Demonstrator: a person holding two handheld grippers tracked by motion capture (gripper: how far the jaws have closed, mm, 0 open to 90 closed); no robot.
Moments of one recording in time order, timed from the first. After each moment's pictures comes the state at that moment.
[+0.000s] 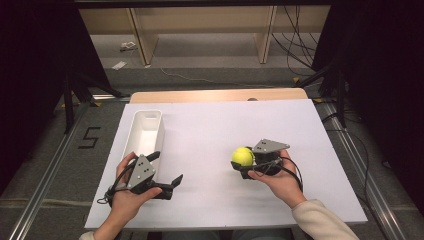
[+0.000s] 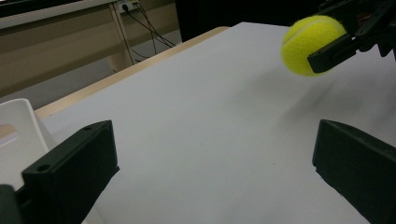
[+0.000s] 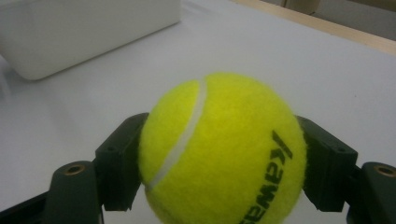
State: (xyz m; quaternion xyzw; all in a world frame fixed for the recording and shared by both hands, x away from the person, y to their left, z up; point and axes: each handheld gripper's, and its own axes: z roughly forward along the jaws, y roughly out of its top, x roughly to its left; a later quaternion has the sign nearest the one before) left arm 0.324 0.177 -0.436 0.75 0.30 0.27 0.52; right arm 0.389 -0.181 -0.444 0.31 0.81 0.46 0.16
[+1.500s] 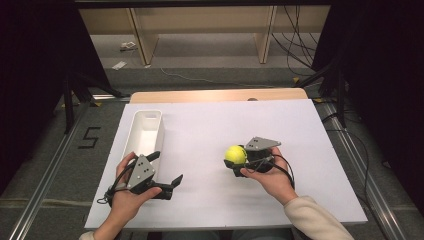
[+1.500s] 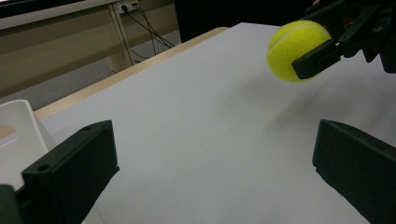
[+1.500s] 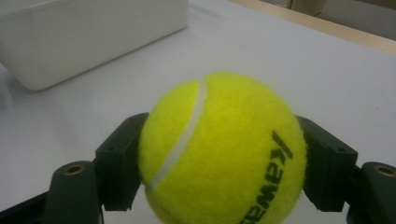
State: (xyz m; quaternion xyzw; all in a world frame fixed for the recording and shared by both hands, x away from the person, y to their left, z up) left arm 0.324 0.177 -0.436 0.75 0.30 0.27 0.52; right arm 0.397 -0.162 -0.444 0.31 0.81 0.47 0.15
